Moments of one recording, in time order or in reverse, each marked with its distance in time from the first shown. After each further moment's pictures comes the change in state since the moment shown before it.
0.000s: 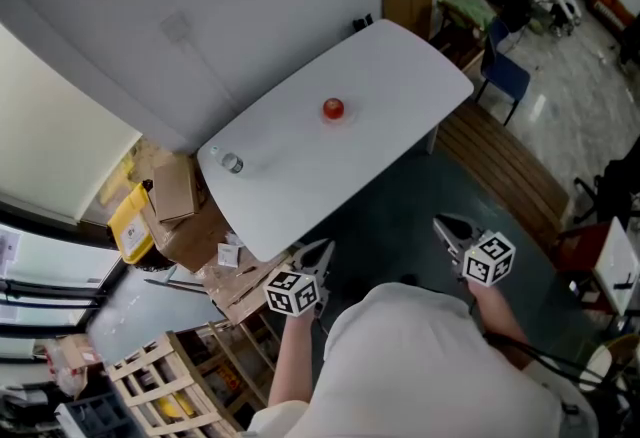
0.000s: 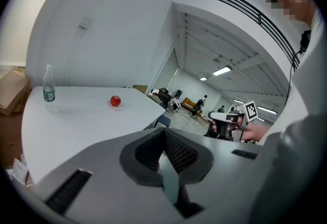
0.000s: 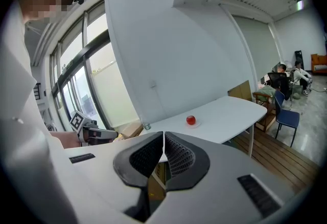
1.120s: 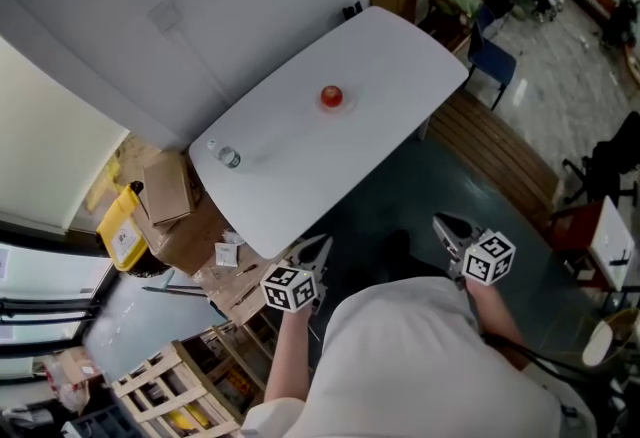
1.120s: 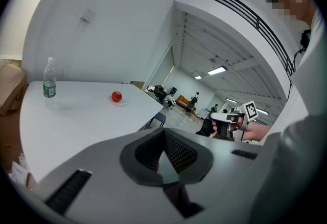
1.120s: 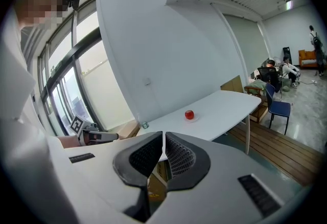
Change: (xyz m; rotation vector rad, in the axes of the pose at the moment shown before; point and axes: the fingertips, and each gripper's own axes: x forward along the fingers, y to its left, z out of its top) left arm -0.021 0.039 -0.013 -0.013 0.043 -0.074; right arm 0.015 0.034 -0.024 0.071 0.006 -0.096
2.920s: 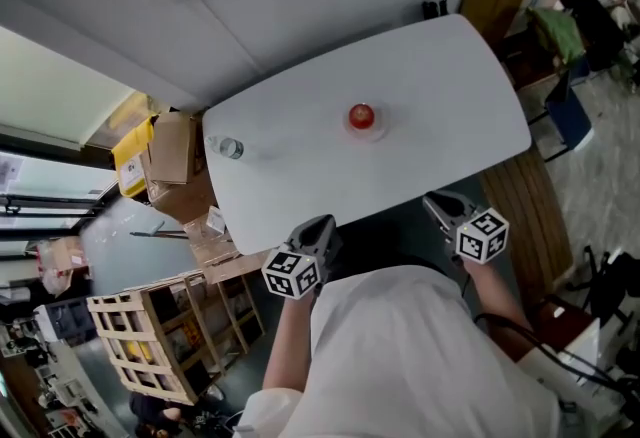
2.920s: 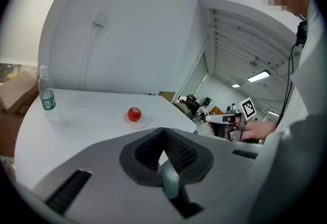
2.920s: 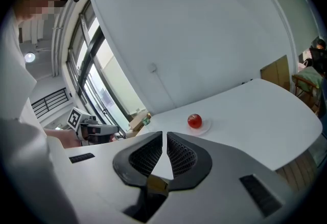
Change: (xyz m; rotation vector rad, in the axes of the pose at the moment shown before) left arm 0.161 0.057 0.114 -0.129 -0.118 0.386; right arm 0.212 -0.160 0.114 -0.070 0.275 0.410
